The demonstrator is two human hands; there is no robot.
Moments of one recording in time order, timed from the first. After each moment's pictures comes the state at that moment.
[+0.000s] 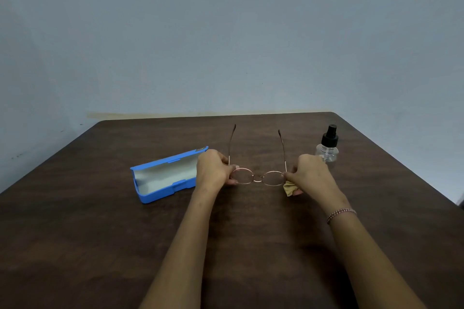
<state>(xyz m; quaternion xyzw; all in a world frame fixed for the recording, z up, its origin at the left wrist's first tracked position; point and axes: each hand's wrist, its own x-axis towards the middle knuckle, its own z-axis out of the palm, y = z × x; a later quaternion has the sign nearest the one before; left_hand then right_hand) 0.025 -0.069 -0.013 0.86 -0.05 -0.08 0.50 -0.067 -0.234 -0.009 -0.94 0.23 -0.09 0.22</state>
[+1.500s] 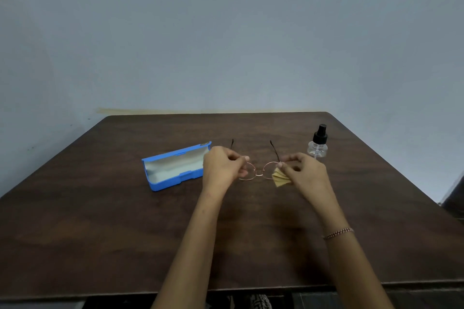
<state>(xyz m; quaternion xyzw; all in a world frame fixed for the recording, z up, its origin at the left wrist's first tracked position) -0.032 -0.057 0.008 0.81 -0.11 -0.04 0.58 -0.118 -0.205 0.002 -0.86 0.21 -0.22 0.41</state>
